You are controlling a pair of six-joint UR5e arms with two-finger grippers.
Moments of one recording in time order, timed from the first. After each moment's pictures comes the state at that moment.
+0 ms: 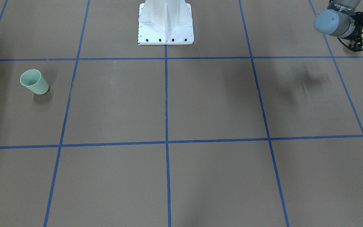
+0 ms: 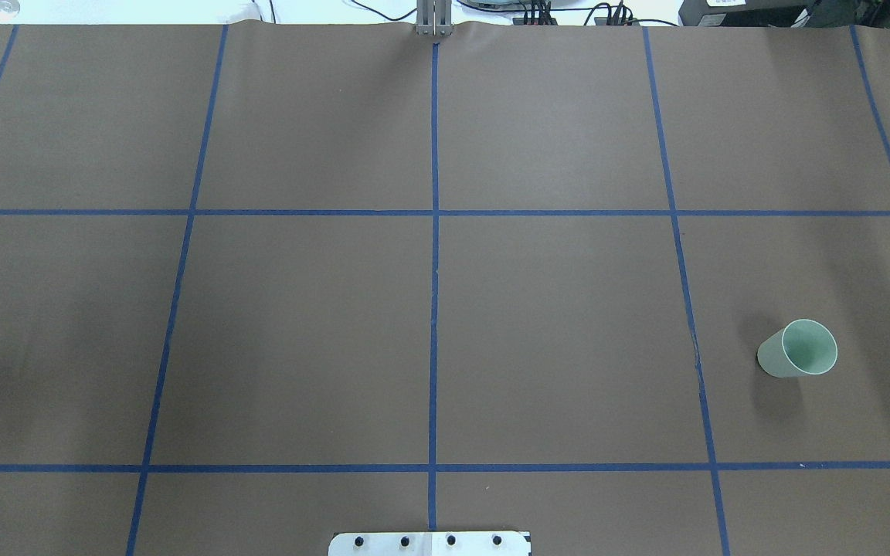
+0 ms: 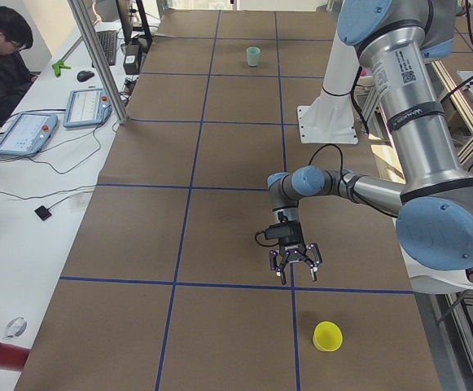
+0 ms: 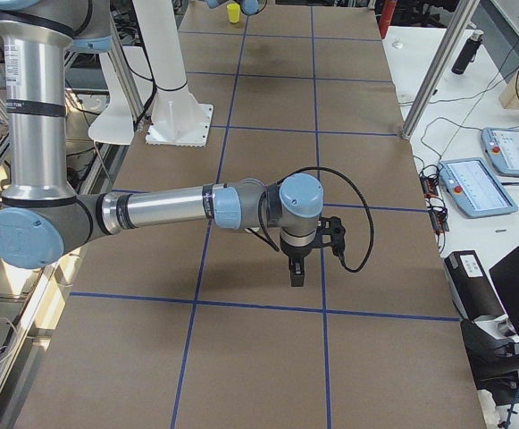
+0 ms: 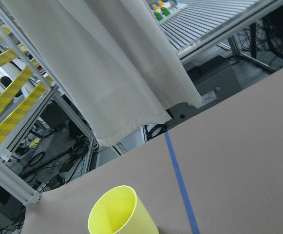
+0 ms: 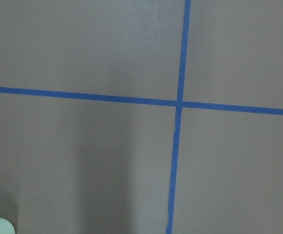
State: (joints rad) left arm -0.47 -1.15 -2.06 -1.05 -1.58 -2.30; right arm 1.56 -1.62 1.78 -1.66 2.38 -0.01
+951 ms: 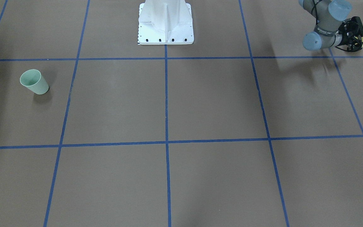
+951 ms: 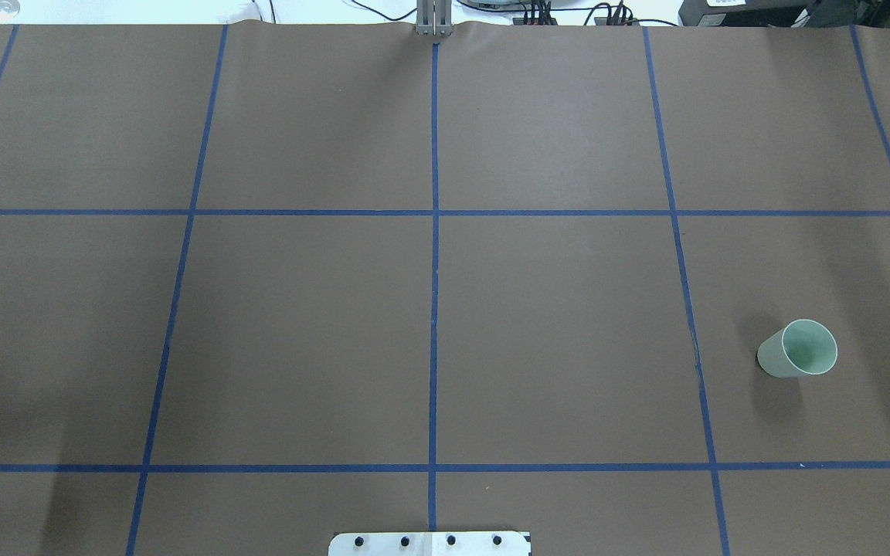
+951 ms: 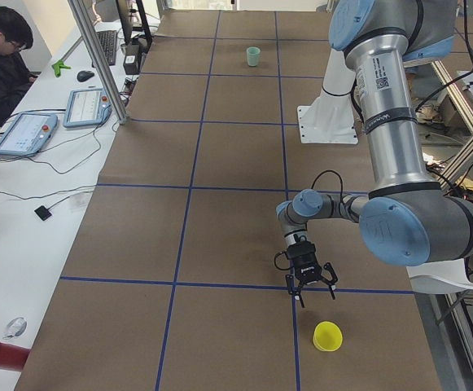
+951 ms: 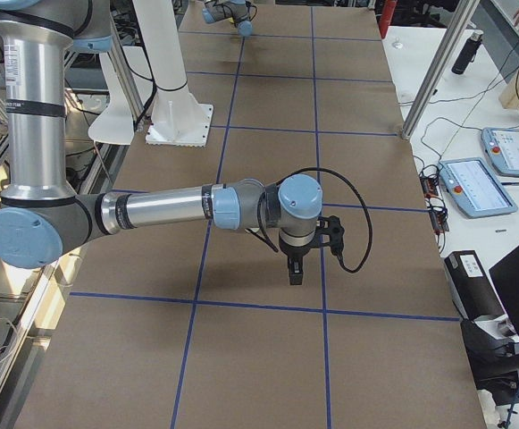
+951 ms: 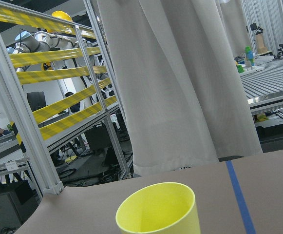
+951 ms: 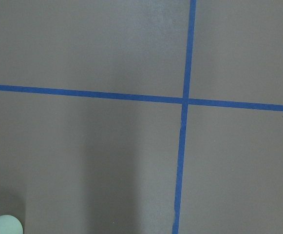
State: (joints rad) left arm -0.33 -1.23 -1.74 -1.07 -1.66 -2.63; right arm 1.56 -1.62 1.78 -1.66 2.40 -0.01
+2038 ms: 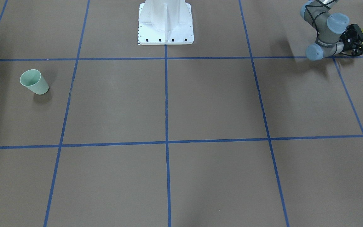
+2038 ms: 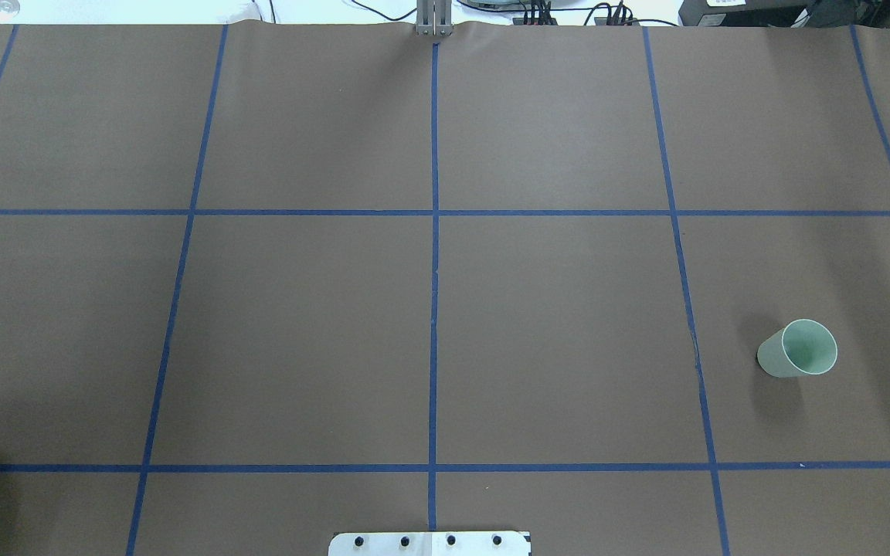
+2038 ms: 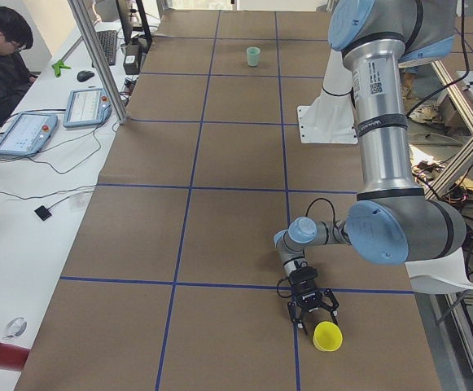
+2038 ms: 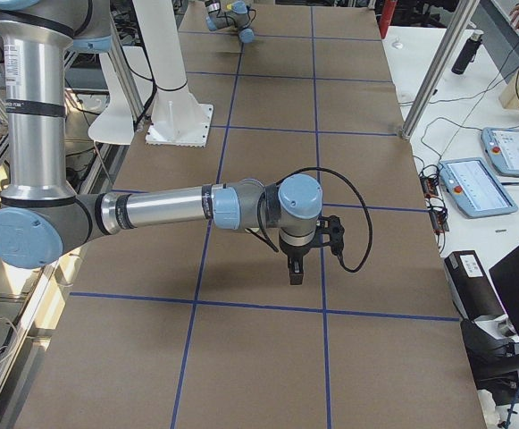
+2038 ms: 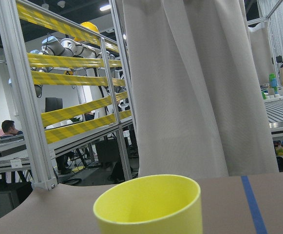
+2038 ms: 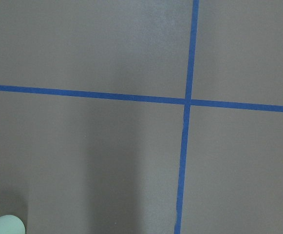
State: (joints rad) left arm -0.32 -1.29 -1.51 -1.13 -1.68 -2.74; right arm 1.56 -1.62 1.78 -1.66 2.40 -0.01
